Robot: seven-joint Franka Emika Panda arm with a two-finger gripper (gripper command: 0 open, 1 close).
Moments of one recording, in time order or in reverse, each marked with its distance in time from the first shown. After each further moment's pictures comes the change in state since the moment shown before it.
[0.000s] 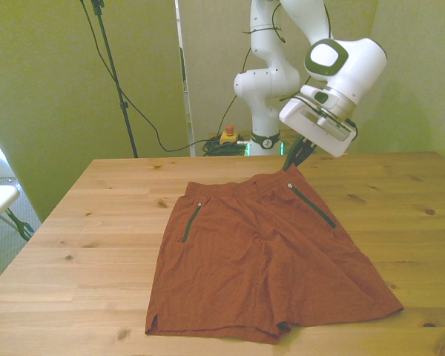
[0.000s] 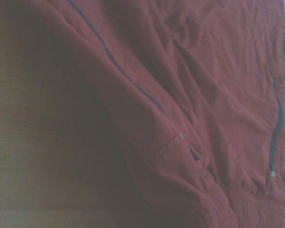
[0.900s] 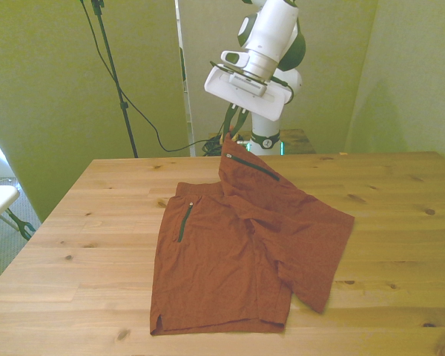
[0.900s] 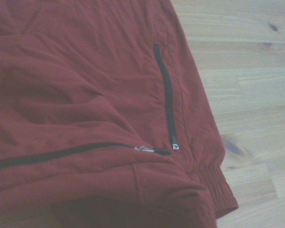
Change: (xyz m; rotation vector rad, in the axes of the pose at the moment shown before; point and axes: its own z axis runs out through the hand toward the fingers) arm 0.101 0.151 0.042 0.097 -0.084 0.302
